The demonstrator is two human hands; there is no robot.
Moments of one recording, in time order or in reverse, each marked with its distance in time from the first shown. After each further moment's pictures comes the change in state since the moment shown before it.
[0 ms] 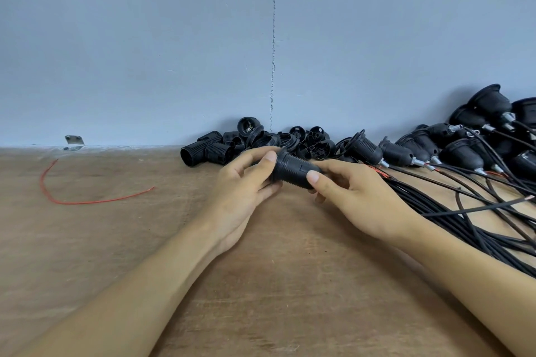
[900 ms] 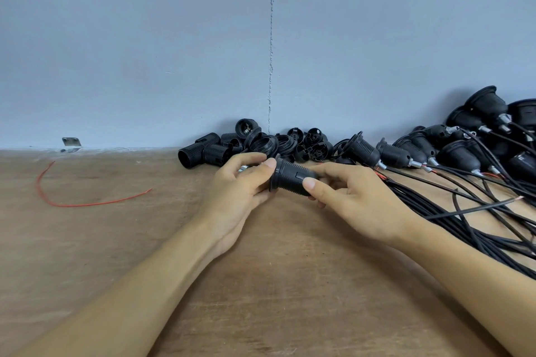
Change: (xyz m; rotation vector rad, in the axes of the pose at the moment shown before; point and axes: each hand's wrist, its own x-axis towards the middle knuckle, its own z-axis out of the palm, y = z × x) left_hand 0.000 0.002 -0.001 0.024 0.059 -0.033; right_hand -0.002 -0.007 -0.004 -0.018 -0.027 0.015
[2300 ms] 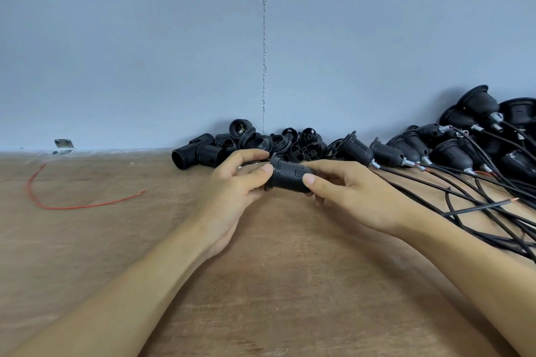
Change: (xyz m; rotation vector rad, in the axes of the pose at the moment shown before) left_hand -0.002 0.002 0.000 0.107 -0.076 0.055; right_hand 0.004 -0.003 -0.014 0.051 -0.156 0.014
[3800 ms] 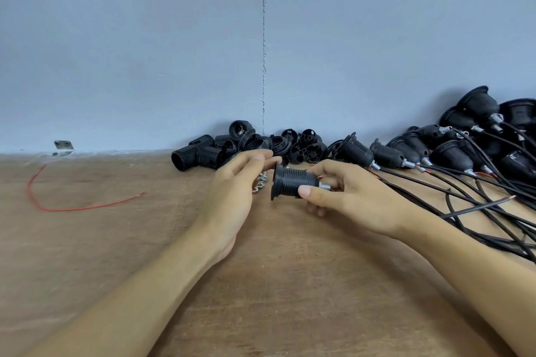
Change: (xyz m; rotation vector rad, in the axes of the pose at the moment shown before) left_hand -0.004 0.006 0.009 0.164 0.084 0.096; right_hand 0.000 0.007 0.003 0.144 -0.002 0.090
